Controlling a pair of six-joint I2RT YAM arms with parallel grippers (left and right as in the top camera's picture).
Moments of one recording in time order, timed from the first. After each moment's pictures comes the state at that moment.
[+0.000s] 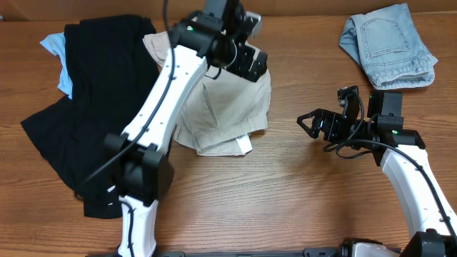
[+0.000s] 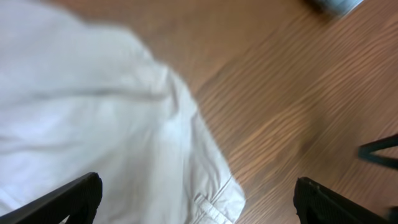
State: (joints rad) left arm -0.41 2.17 2.18 -1.07 0.34 0.01; right arm -0.10 1.38 0.88 -0.55 -0.69 0.18
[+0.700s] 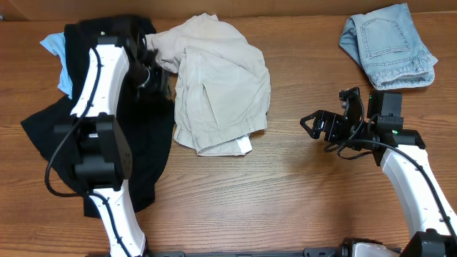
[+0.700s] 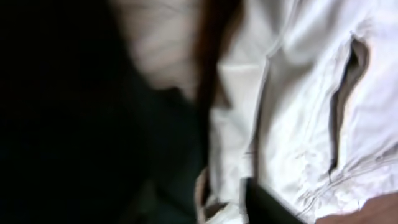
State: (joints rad) left arm 0.02 2.21 1.89 -1.21 0.30 0.04; right arm -0.10 1.38 0.88 -0.56 -0.60 0.17
